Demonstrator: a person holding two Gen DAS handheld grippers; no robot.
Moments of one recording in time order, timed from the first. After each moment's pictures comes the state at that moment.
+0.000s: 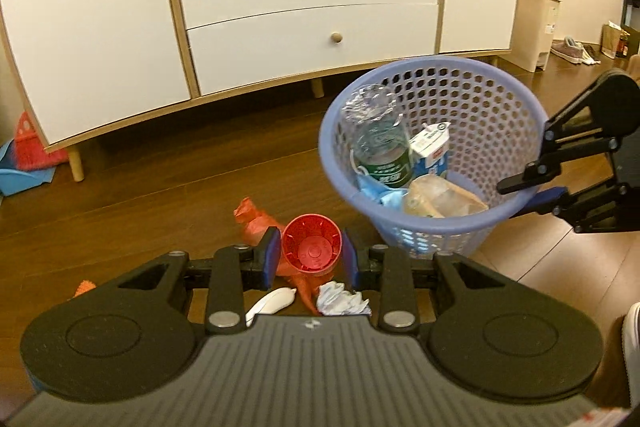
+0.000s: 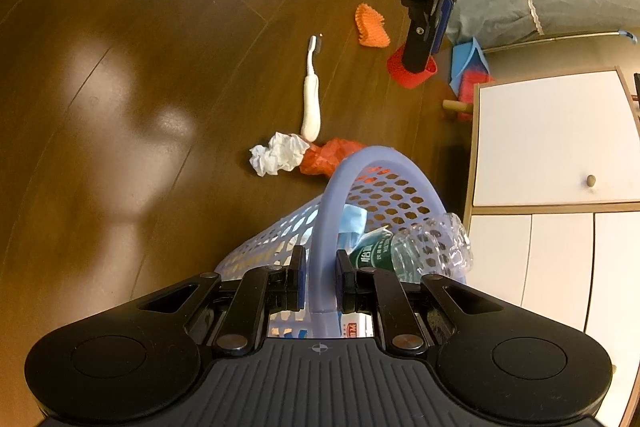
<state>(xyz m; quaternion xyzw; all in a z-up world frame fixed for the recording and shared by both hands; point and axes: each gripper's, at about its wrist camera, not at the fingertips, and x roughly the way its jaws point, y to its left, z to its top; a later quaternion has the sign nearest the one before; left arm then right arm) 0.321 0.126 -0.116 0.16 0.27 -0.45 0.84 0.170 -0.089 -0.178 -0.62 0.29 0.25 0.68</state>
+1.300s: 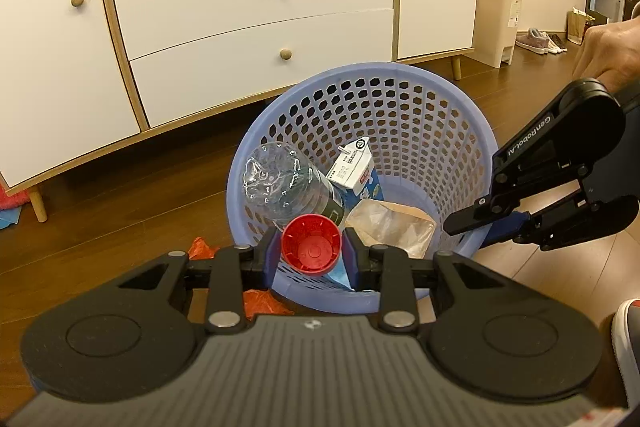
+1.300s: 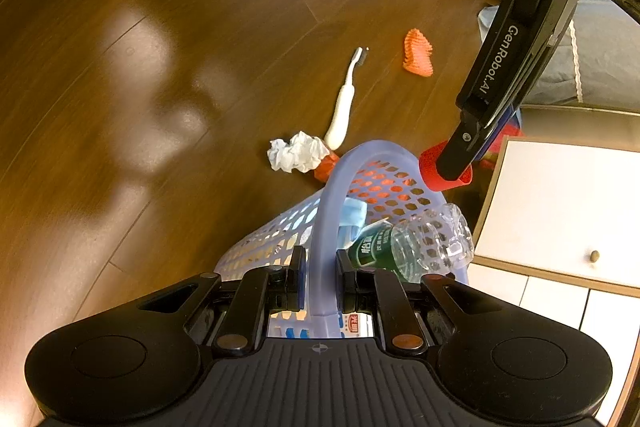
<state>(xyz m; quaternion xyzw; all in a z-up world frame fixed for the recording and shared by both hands) 0.293 0.073 -0.107 0.17 0.25 -0.49 0.82 0.170 -0.102 -0.178 -0.69 0.26 0.30 0.60</state>
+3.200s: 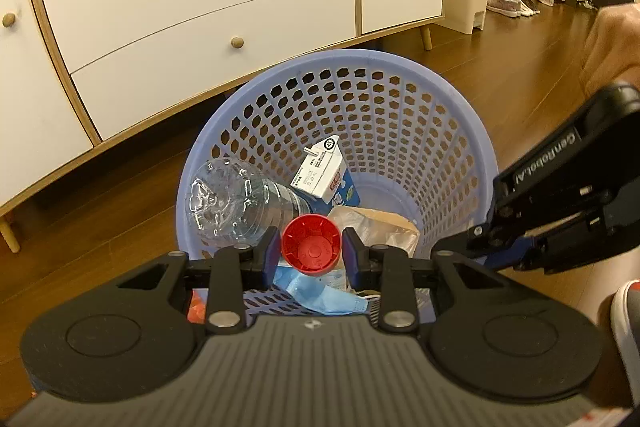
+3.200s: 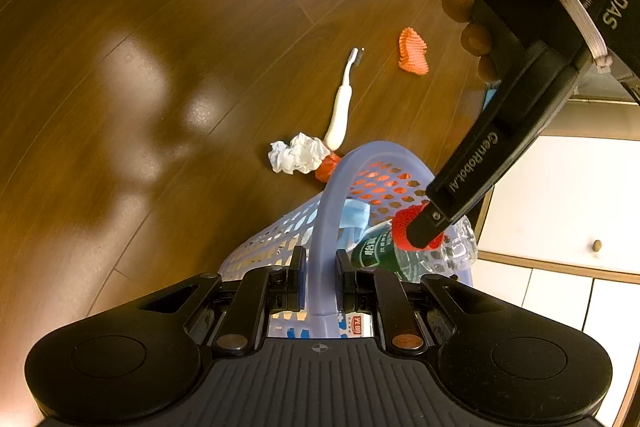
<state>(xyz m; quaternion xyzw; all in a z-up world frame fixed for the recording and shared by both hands) 0.309 0.017 -0.116 0.23 0.26 -0.53 0.78 0.170 -0.104 -0.178 -0.68 0.26 0.30 0.61</state>
